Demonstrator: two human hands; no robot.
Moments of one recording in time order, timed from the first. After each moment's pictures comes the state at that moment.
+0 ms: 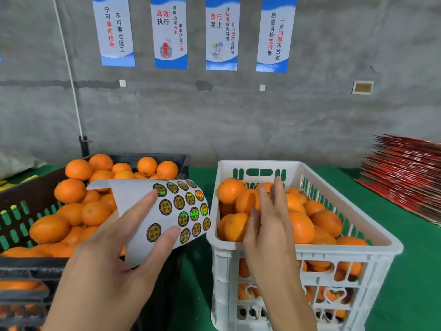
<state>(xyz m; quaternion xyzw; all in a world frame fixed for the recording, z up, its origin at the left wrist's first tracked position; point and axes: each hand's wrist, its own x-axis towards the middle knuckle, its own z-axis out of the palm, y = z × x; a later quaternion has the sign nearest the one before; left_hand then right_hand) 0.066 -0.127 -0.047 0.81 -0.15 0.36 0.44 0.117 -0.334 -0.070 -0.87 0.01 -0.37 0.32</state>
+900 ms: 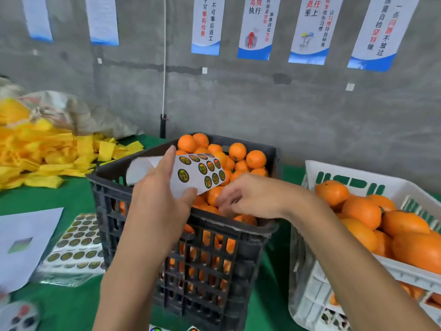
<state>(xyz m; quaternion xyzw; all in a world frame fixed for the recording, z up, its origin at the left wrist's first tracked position) 0.084 0.000 -0.042 0.84 0.09 0.38 0.38 0.168 -0.169 0.010 -0.92 -0.33 0.11 0.17</state>
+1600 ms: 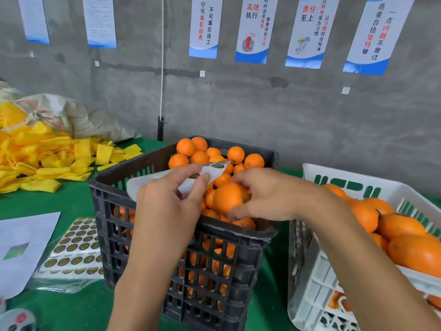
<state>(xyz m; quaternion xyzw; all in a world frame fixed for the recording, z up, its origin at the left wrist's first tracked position) 0.077 -0.015 -0.042 0.77 0.00 0.44 0.46 0.151 -0.183 0.036 -0.95 -0.29 0.03 0.07</state>
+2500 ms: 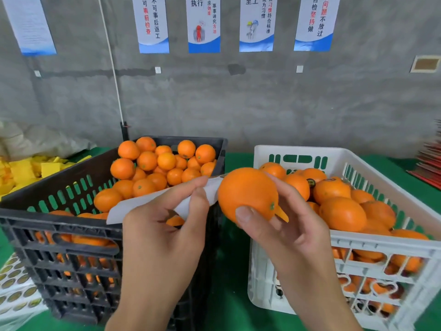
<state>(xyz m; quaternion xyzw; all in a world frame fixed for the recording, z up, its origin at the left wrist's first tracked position) 0.059 -0.128 -0.046 0.75 -0.10 0.41 0.52 0.059 -0.285 -0.052 -0.59 -0.20 -0.17 0.76</state>
